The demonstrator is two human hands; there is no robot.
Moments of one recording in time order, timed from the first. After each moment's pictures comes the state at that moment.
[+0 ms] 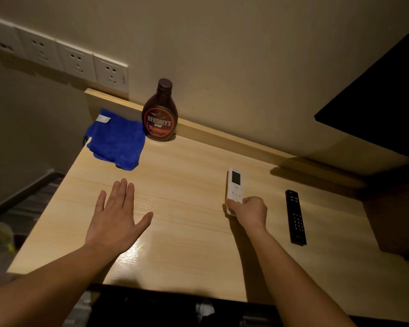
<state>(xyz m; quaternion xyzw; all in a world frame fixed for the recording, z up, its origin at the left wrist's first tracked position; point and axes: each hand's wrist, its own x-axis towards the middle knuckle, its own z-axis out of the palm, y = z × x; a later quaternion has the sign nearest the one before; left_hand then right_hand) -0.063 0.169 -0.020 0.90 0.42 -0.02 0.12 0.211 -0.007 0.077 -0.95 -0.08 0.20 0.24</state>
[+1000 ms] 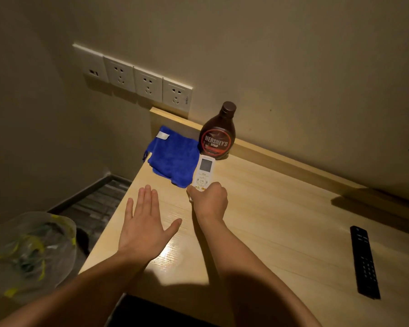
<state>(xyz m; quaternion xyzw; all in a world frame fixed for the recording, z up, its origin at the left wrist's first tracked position) -0.095 0.212 -0.014 0.86 0.50 -0.05 0.11 0.076 0.199 0.034 -0.91 -0.20 0.23 0.29</state>
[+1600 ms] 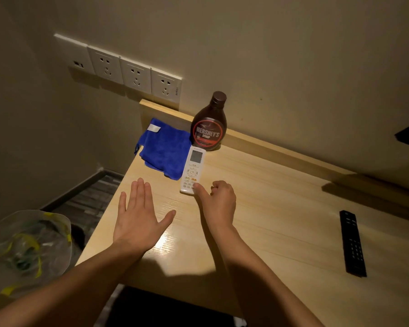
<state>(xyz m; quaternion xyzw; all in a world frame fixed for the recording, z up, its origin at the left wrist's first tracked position) -0.094 0.214 -0.012 0.85 0.51 -0.06 0.12 0.094 0.145 0.034 -0.90 -0.25 0.17 0.32</state>
